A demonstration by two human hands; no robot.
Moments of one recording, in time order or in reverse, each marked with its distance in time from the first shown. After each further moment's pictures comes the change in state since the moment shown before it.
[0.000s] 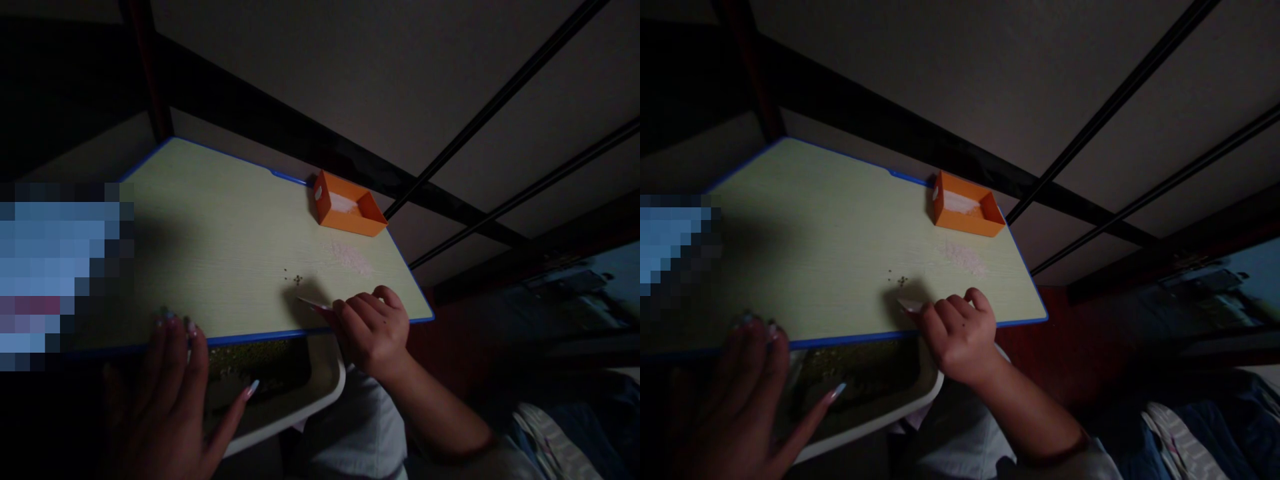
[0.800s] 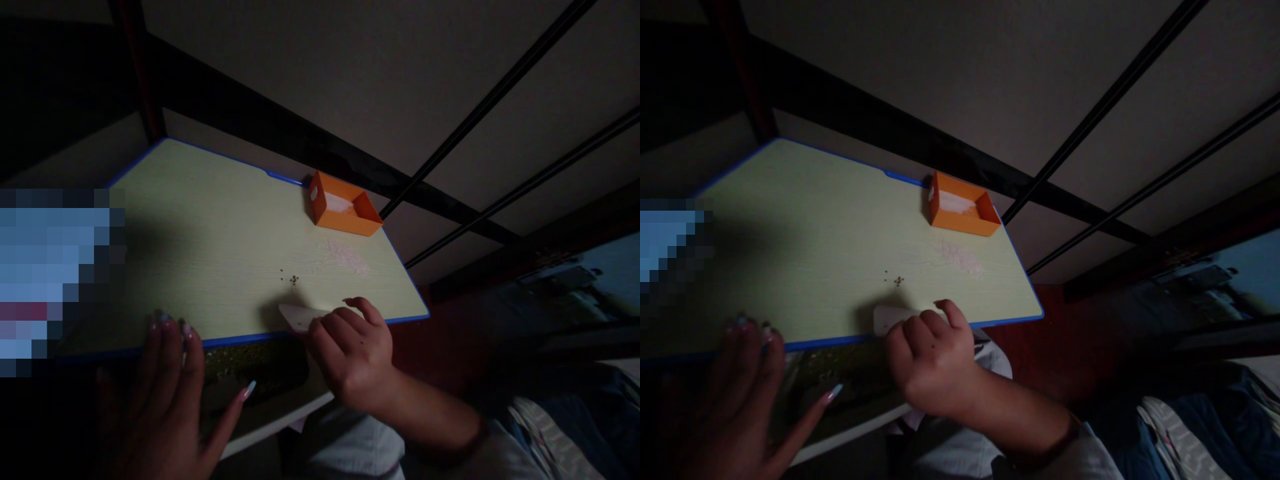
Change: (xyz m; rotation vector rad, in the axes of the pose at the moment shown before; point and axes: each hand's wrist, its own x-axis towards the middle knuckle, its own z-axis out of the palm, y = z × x) left_hand -0.001 0.000 0.002 -0.021 0.009 -0.015; right_hand 0.007 -0.030 -0.007 0.051 -0.058 0.018
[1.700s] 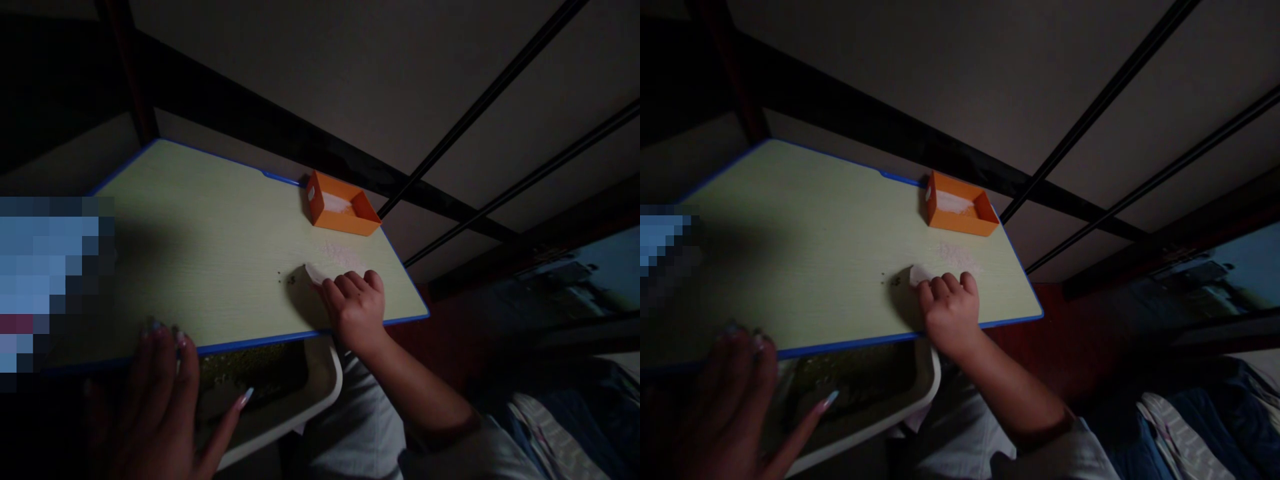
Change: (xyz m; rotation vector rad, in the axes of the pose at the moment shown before) left_hand 0.000 0.000 -0.003 -0.038 -0.009 -0.030; right_hand 0.000 0.039 0.040 -0.272 -0.034 0.101
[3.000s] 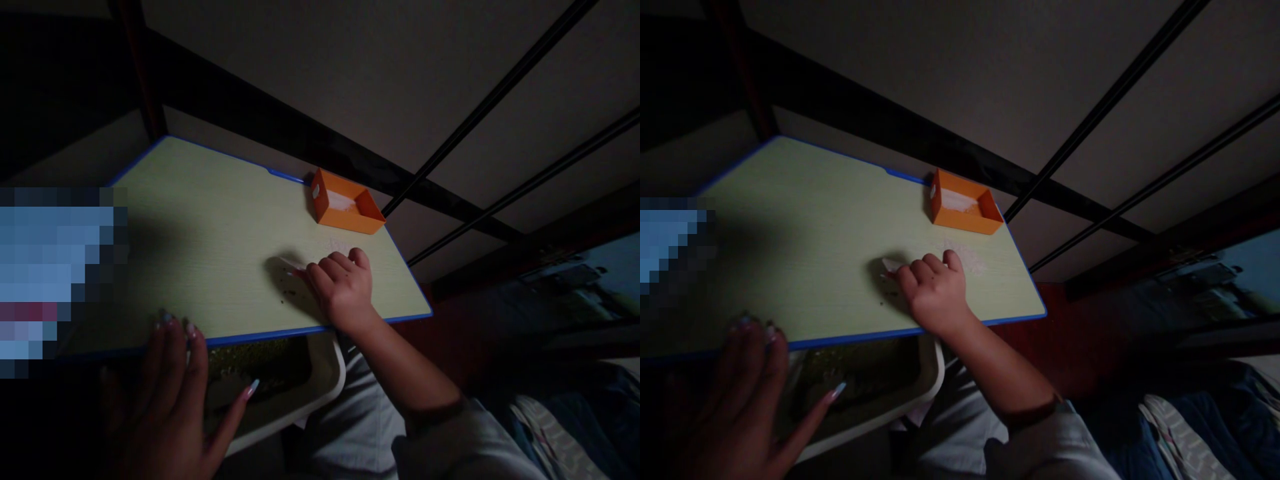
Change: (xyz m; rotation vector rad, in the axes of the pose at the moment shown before) left_hand 0.000 0.001 -0.003 0.027 -0.015 0.008; right_hand 0.032 -0.003 0.009 0.088 0.093 -0.129
